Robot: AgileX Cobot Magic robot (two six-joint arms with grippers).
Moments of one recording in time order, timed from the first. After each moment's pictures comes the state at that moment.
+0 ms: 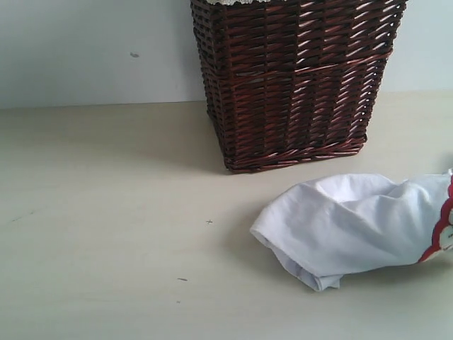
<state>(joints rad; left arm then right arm) 0.15 0.01 0.00 -0.29 0.37 0.42 -0.41 1.71 -0.75 0.57 0.52 -2.04</state>
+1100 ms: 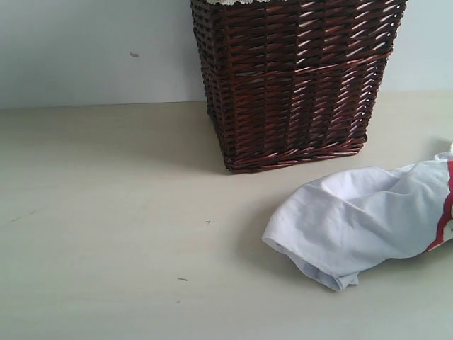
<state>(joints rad) 0.15 0.01 0.00 -0.29 0.37 0.42 -0.42 1.87 -0.78 1.00 0.28 -2.05</state>
